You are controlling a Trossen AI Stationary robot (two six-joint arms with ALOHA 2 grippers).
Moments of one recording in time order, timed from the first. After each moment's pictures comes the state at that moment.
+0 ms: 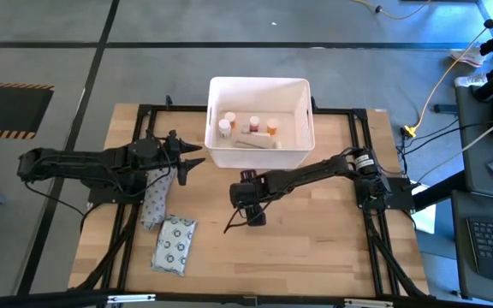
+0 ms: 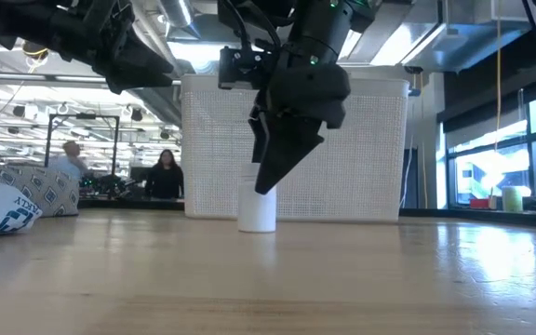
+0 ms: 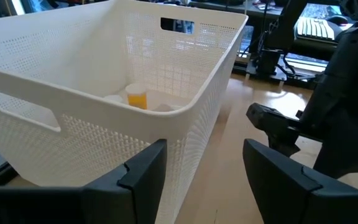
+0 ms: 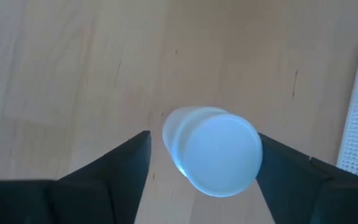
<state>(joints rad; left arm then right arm) 0.12 0.64 0.38 0.02 -0.22 -0.15 0.15 2.10 1.60 -0.67 0.15 -0.10</state>
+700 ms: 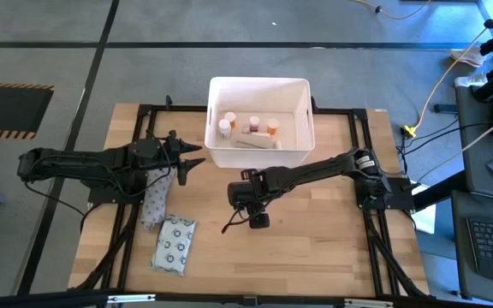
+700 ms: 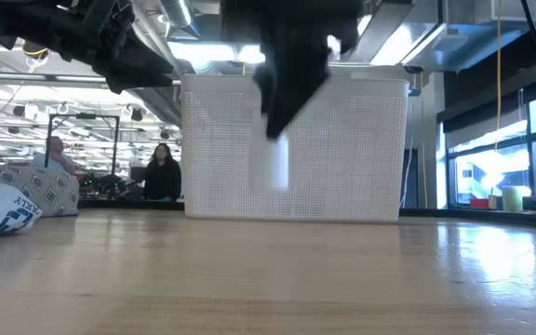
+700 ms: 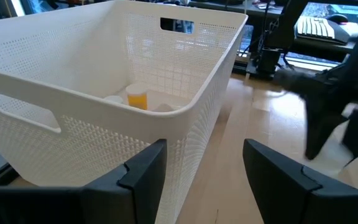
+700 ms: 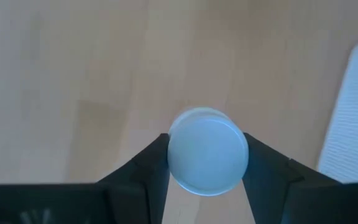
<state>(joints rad) 0.12 0.64 0.38 0.02 -0.22 -0.14 0.17 2.10 1.83 -0.98 0.10 -0.08</state>
